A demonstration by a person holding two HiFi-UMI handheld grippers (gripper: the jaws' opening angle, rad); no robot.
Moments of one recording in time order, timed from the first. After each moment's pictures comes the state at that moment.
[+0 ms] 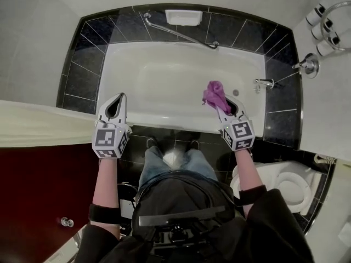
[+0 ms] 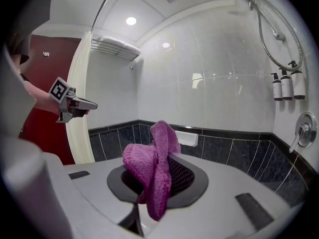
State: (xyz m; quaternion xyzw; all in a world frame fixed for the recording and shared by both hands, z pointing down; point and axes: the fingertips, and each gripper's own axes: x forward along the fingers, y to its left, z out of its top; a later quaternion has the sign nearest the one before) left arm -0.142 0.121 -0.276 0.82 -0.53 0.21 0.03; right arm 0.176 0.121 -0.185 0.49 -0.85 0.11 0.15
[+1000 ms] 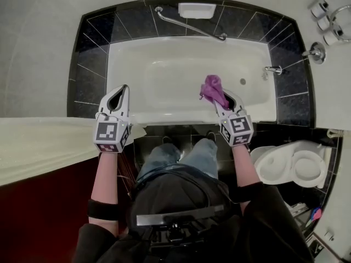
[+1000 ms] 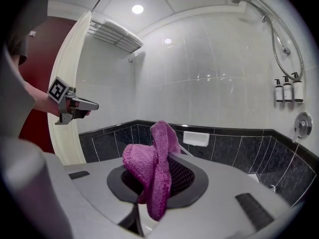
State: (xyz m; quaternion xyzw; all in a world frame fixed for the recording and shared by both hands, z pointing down) left arm -0.304 0.072 -0.265 0.86 -0.47 0.19 0.02; right arm -0.009 0.114 -0.186 0.54 -0.82 0.12 0.15
